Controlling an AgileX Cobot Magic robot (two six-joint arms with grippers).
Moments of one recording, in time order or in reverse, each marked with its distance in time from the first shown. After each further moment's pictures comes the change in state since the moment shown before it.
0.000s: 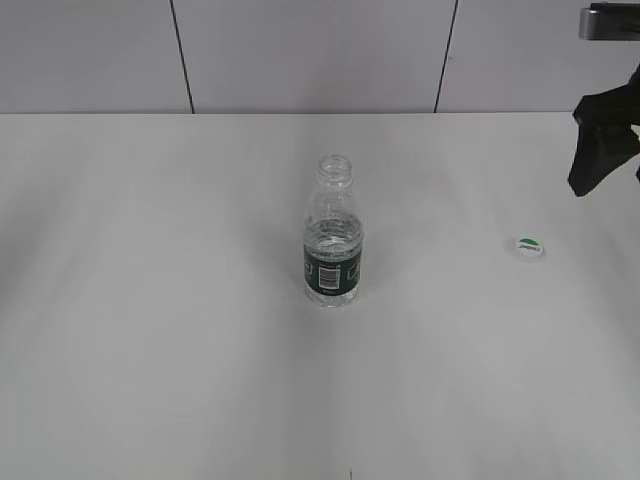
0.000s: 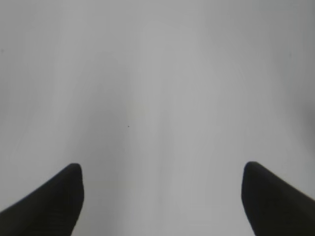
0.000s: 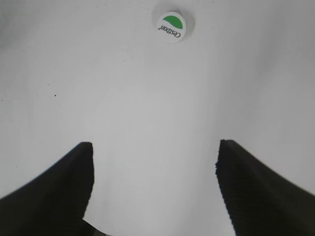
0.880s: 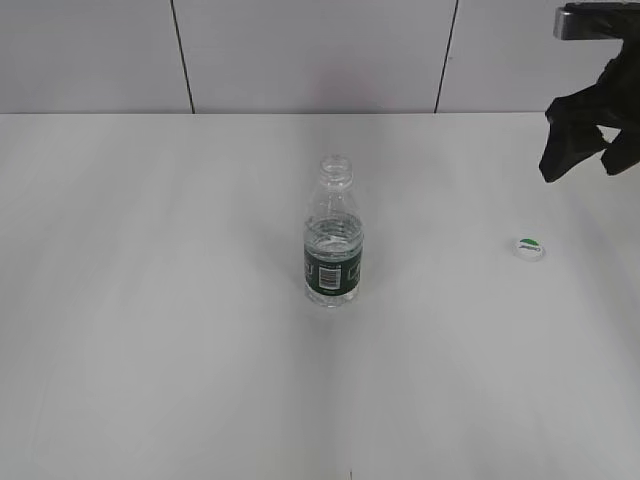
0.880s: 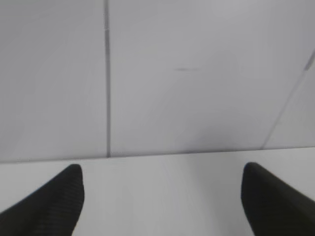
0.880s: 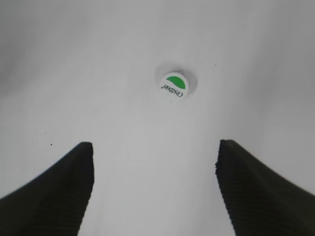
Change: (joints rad) left arm -0.343 -0.024 0.021 0.847 -0.610 -0.937; right arm 0.005 0.064 0.000 0.023 -0.181 -0.065
